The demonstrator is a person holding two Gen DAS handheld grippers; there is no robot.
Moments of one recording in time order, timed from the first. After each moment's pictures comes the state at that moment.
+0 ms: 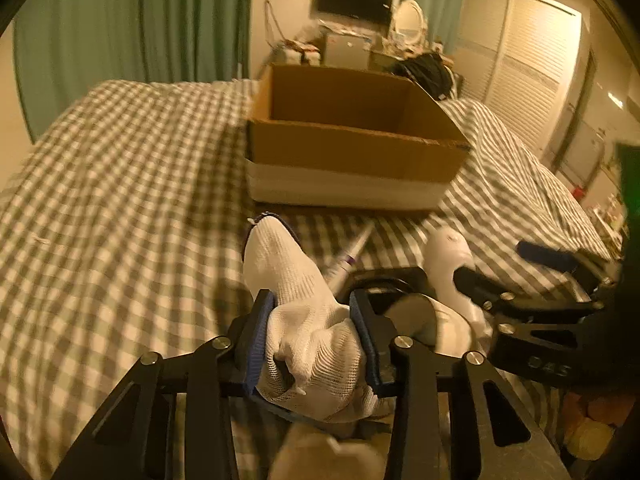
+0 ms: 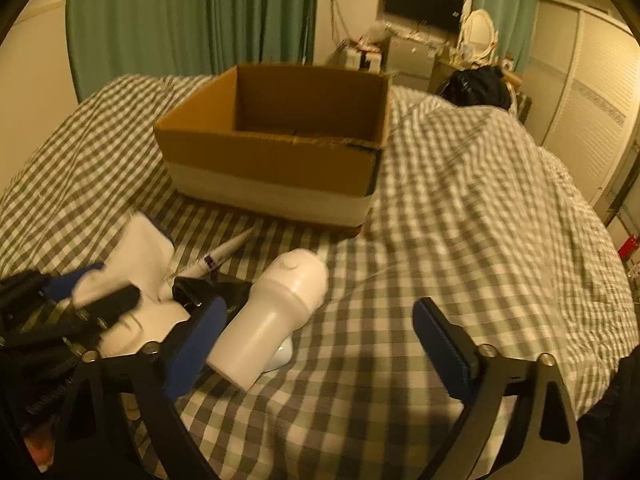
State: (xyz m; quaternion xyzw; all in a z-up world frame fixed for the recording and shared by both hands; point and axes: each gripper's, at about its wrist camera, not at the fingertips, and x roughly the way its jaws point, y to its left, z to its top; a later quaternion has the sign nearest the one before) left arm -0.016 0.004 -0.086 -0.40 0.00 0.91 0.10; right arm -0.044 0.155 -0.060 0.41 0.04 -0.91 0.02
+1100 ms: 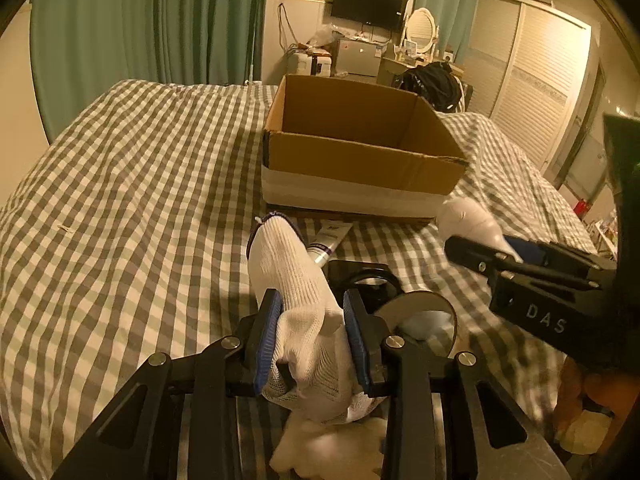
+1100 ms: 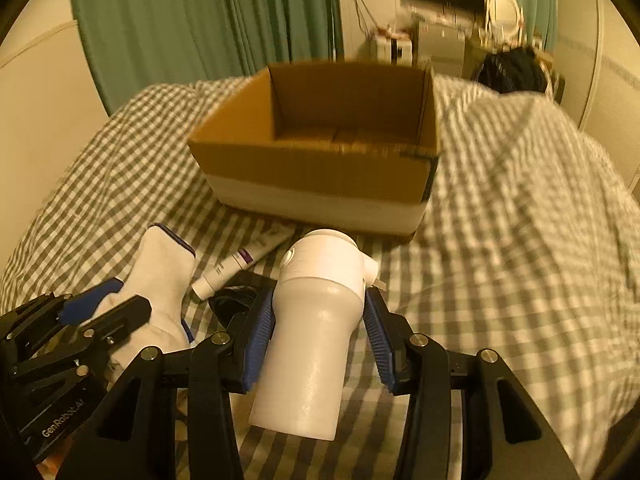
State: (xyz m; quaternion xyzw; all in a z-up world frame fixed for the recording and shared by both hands) left arm -0.004 0.000 -0.069 -0.41 -0.02 0.91 0.09; right arm -0.057 0.152 -0.048 0.41 -0.01 -0.91 0.09
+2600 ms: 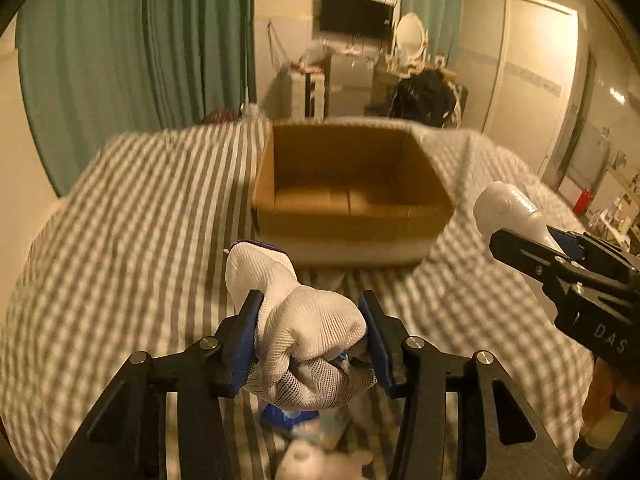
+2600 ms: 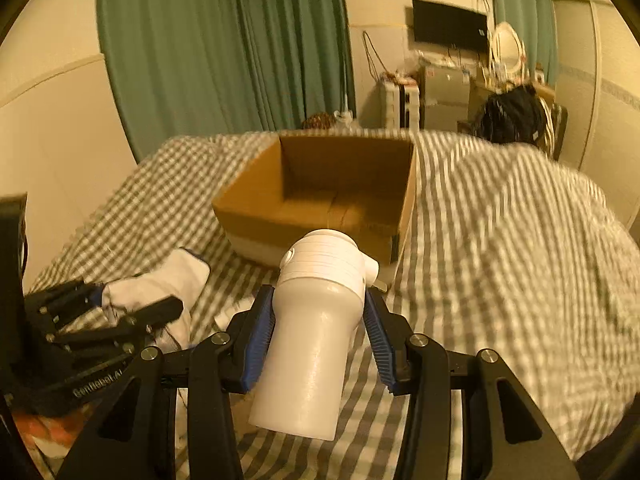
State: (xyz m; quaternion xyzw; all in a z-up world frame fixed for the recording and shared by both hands) left arm -0.031 0.016 -0.015 -0.37 0.03 0.92 0.09; right arm -0.038 0.174 0.013 0.34 -0.01 -0.93 0.11
